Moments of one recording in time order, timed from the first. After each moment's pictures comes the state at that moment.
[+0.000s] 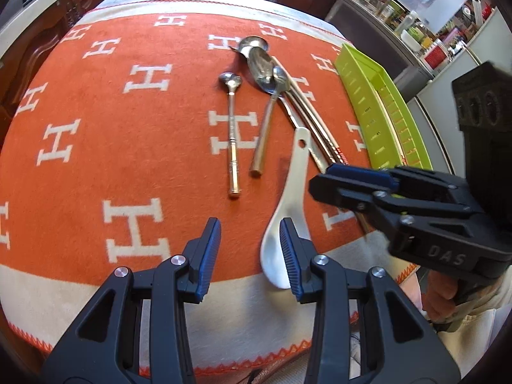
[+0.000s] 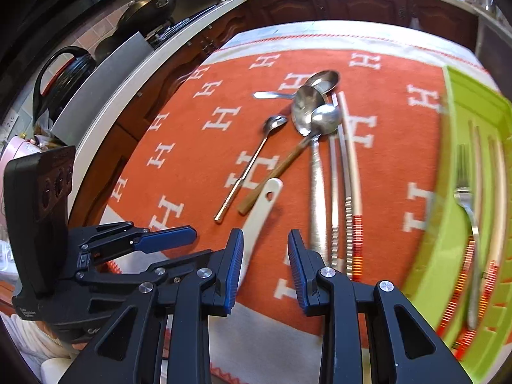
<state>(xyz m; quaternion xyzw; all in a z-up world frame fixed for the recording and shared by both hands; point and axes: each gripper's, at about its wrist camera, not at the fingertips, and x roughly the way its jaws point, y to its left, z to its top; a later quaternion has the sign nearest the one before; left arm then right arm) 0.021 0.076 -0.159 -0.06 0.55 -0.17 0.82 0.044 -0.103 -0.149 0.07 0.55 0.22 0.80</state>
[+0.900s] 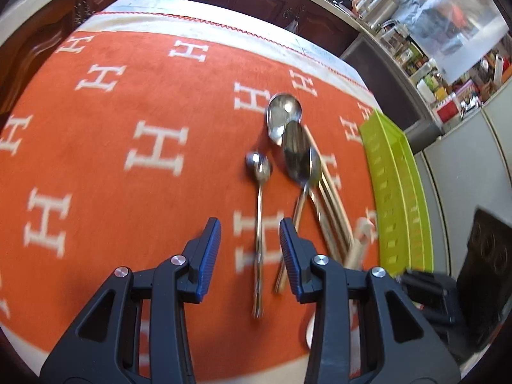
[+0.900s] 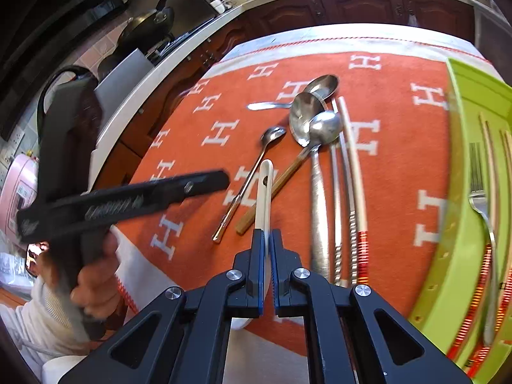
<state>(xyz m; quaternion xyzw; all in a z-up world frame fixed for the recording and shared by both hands) 0.122 0.094 -0.163 -0.15 0.53 -0.16 0.82 0.054 -0.117 -0.154 0.11 0.52 0.22 0.82</state>
